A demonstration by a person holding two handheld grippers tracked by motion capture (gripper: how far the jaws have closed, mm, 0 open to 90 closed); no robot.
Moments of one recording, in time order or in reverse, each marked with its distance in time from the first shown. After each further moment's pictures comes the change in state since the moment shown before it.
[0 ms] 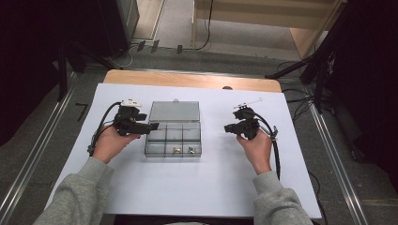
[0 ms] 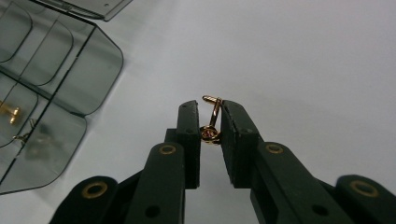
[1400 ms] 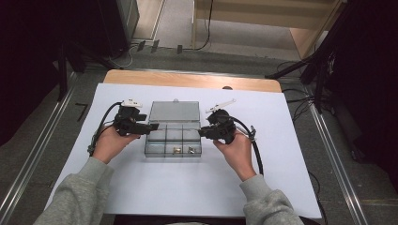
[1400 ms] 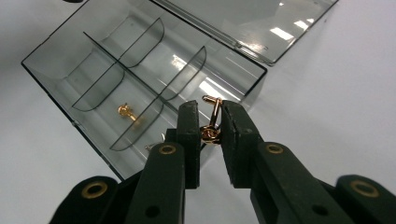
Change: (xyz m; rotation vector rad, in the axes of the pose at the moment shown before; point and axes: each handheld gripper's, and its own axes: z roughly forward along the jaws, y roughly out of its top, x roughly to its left) left arm 0.000 0.000 0.001 0.011 -0.002 -0.001; right arm 0.084 0.014 0.000 -0.035 0.129 -0.213
